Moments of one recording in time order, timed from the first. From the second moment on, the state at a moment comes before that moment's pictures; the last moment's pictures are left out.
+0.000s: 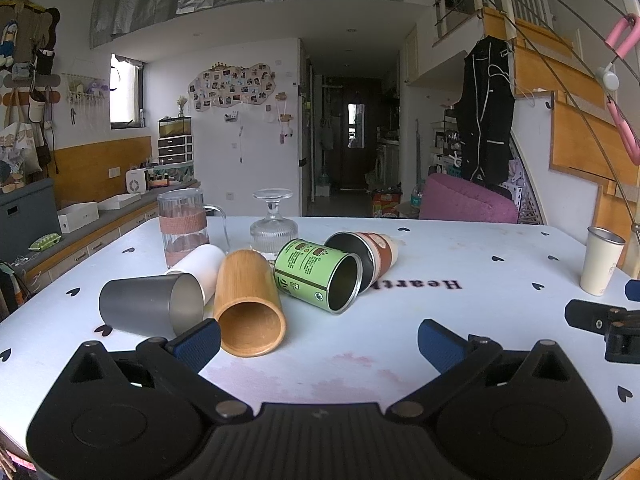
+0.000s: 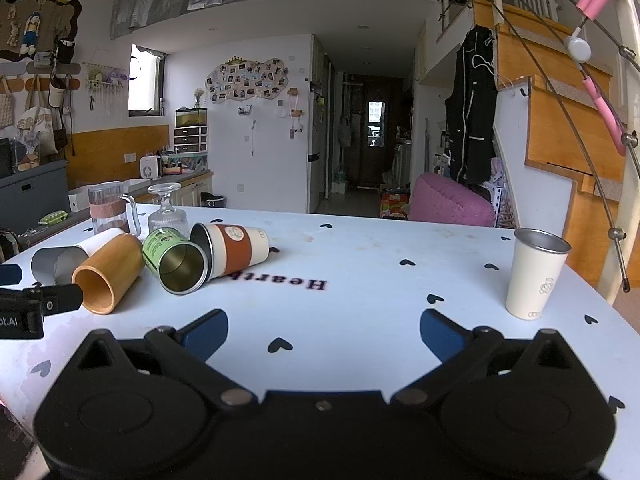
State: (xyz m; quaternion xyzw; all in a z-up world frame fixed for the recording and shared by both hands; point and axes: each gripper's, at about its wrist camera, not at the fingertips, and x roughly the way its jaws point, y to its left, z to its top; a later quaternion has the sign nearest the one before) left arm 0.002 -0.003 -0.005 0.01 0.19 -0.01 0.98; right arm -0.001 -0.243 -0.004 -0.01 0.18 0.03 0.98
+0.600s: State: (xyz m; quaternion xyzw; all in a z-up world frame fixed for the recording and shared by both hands) left arm 0.001 -0.004 -0.004 0.01 0.19 -0.01 0.98; right arm -0.001 -0.244 -0.005 -0.01 0.18 0.03 0.98
